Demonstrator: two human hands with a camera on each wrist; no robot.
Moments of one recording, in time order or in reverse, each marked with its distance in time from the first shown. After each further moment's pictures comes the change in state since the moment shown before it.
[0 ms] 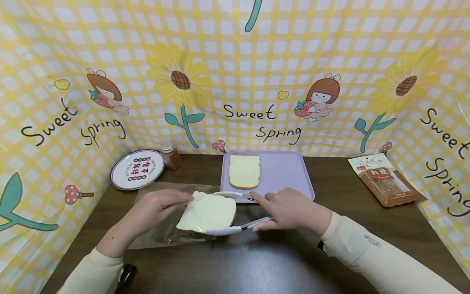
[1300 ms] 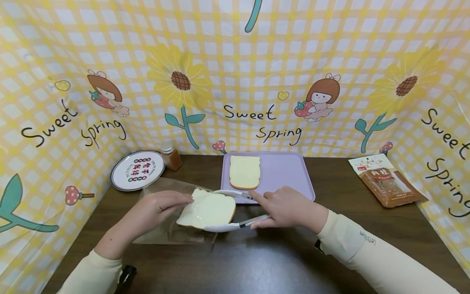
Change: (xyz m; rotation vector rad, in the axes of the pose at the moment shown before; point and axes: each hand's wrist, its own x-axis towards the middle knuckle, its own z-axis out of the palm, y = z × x) left_hand -0.002 0.000 -0.002 -0.044 -0.049 -0.033; right_hand 0.009 0.002 0.003 0.024 -0.101 0.045
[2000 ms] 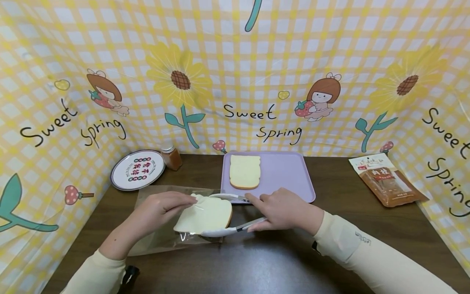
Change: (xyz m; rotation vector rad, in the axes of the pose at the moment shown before) left_hand 0.003 0.003 0.006 0.010 0.049 0.053; right_hand 0.005 -0.007 0.005 -0.070 0.079 -0.057
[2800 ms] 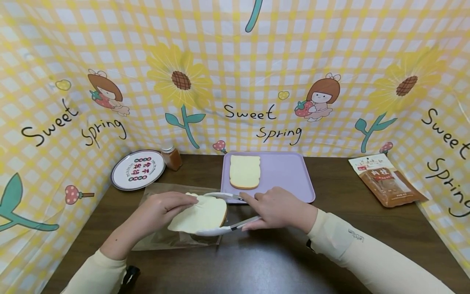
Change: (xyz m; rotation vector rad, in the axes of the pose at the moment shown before) left_hand 0.001 0.006 0.001 -0.014 -0.027 -0.060; right_hand 0.012 -0.005 -0.003 0.002 0.015 -0.013
